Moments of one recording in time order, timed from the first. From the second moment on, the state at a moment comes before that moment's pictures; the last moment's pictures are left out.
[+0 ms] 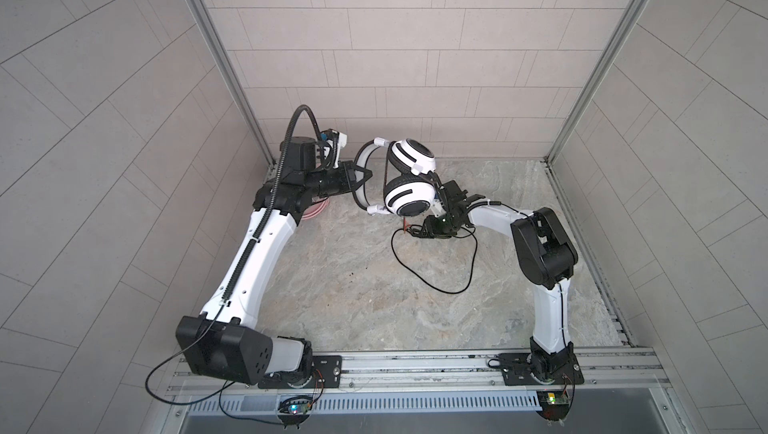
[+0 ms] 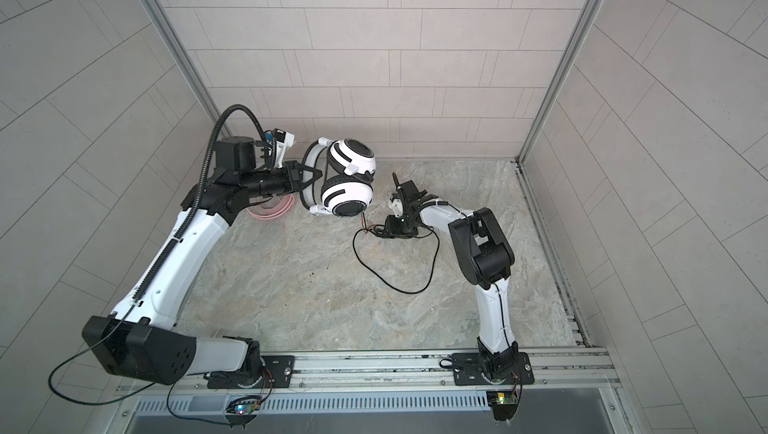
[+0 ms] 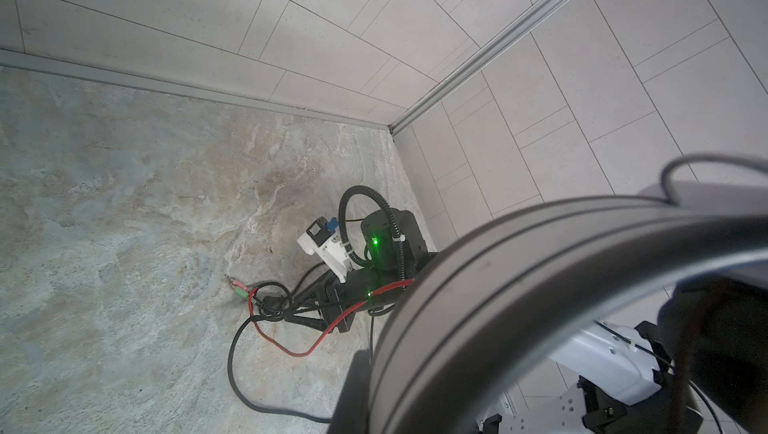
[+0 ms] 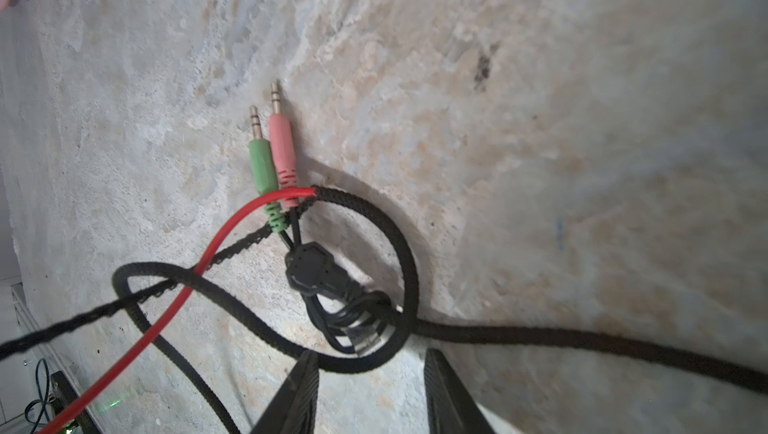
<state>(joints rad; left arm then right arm) -0.16 1.36 1.46 -0.58 0.70 -0.49 0.39 2.04 1.40 -0.50 -0.42 0.33</state>
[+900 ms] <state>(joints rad) -0.16 1.36 1.45 -0.58 0.69 -0.49 0.47 2.11 1.55 -0.66 -0.23 0.27</state>
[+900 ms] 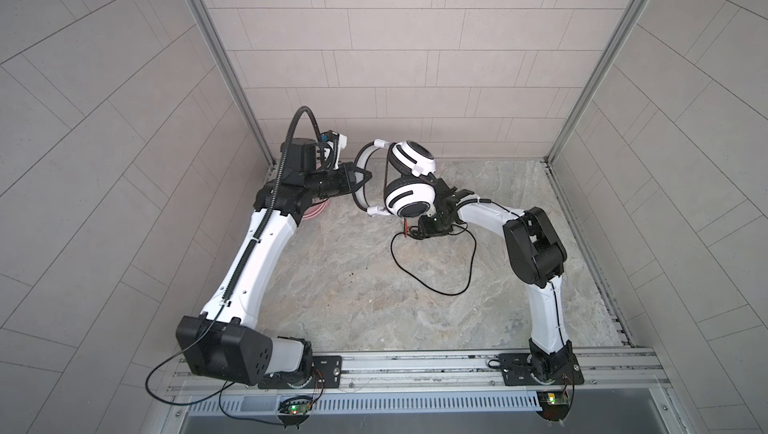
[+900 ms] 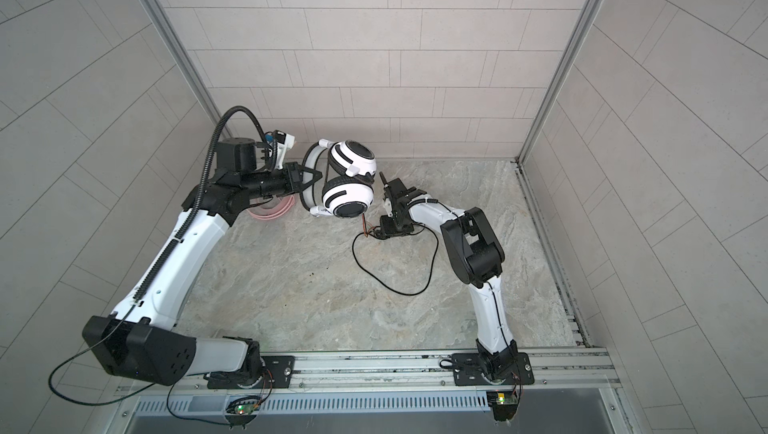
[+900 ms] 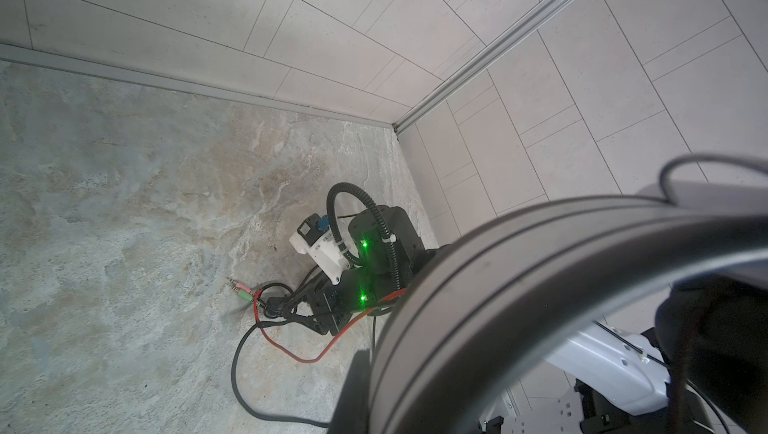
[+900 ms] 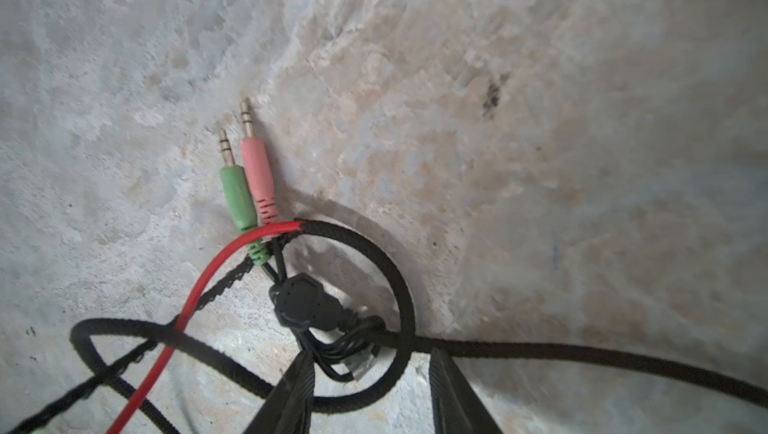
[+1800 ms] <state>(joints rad) -0.03 1.29 1.32 -0.61 0.65 -0.44 0.40 1.73 1.56 -0.73 -0.12 0.20</state>
